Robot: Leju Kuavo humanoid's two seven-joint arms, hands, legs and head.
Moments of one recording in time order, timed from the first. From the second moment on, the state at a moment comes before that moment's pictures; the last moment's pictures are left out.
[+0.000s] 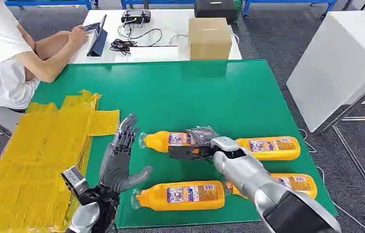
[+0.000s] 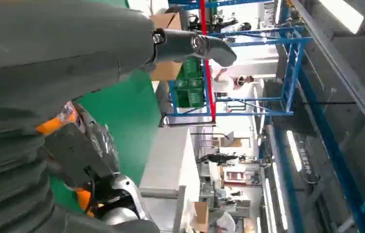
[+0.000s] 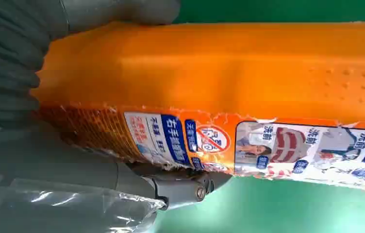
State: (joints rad) left arm -0.05 -0.13 -0.37 -1.54 0.05 -0.08 -0.54; right arm -0.74 0.06 0.75 -0.50 0.75 0.19 0.00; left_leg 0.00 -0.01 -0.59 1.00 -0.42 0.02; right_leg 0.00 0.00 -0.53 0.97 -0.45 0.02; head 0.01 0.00
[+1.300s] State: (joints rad) left arm 0.00 -0.12 -0.37 -1.57 0.08 -0.06 -0.53; right arm -0.29 0.09 0.42 -1.18 0.44 -0.30 -0.34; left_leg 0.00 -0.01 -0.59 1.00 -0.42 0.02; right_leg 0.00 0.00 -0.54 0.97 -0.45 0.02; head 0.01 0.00
